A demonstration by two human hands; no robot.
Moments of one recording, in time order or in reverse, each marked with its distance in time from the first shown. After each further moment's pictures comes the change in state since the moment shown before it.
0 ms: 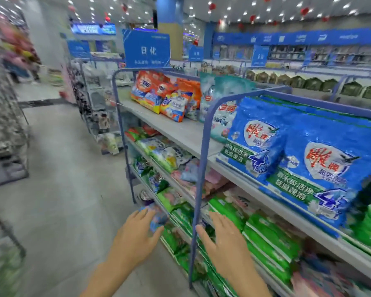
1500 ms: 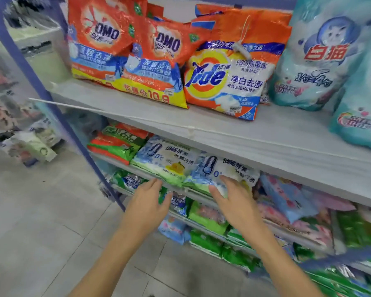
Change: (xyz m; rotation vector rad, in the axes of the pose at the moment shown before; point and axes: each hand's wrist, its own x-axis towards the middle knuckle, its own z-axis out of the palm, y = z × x) left_hand 0.610 -0.385 0.039 -0.124 -0.343 0.322; right_hand 0.568 -0.228 0.183 0.083 0.204 0.518
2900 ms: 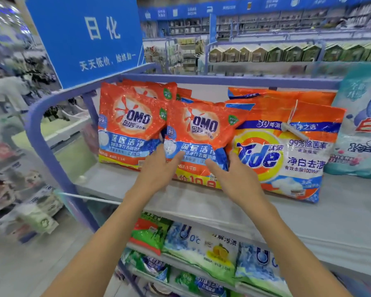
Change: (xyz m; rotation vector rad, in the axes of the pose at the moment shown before) left_hand 0.252 -0.024 -0.209 -0.315 0.170 0.107; right_hand 0.187 -0.220 -0.074 0.256 0.247 0.023
